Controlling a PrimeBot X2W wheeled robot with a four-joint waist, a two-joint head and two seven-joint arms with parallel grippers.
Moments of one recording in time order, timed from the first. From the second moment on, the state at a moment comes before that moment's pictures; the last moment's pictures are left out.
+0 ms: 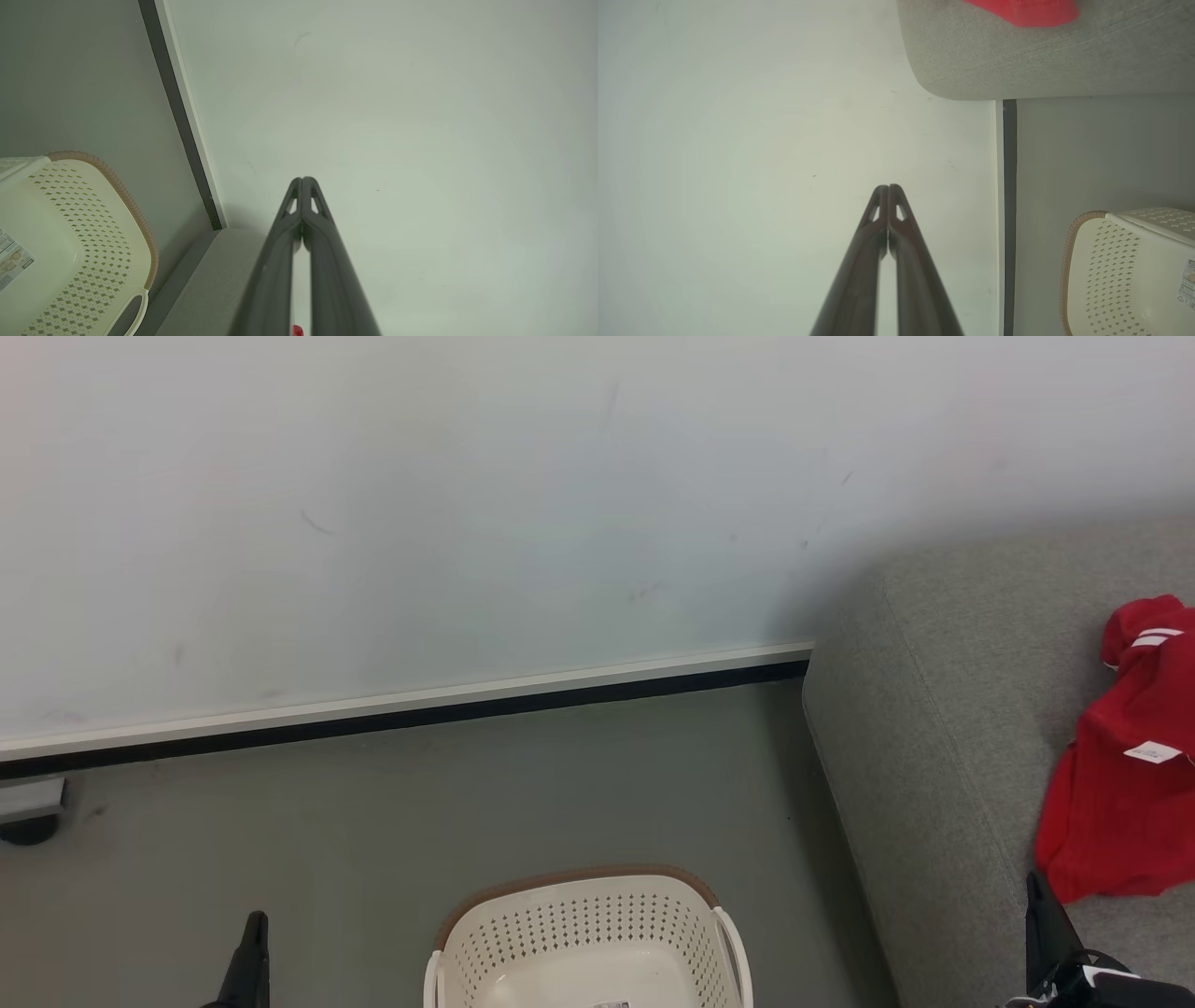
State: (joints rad) left arm -0.13 0.05 0.10 0.27 -1.61 -0.13 0.14; right arm -0.06 -0.06 -0.11 0.20 1.62 0.13 0.08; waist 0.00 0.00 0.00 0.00
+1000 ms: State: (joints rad) left arm -0.13 0.05 0.10 0.27 -1.61 -0.13 0.14; right arm -0.06 -0.05 -0.12 0.20 1.62 0.13 0.08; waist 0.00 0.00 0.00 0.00
